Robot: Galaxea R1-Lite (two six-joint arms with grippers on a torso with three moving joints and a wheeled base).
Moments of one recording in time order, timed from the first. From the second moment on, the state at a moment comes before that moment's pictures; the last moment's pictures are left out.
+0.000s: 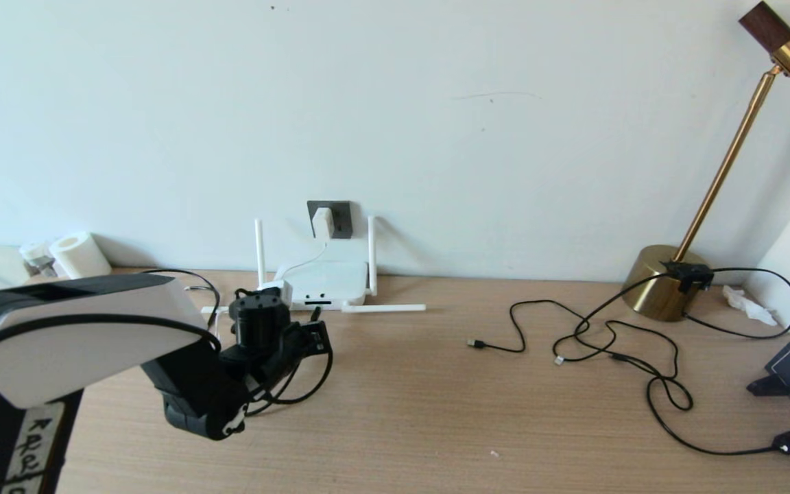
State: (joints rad) left arm -0.32 2.31 -0.84 -1.16 0.13 -0.25; right arm 0.00 0.00 -0.05 0.13 -0.01 0.02
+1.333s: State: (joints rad) left arm -0.29 2.31 -0.87 -1.16 -0.02 -0.44; right arm 0.00 0.00 -0.05 0.13 -0.01 0.02
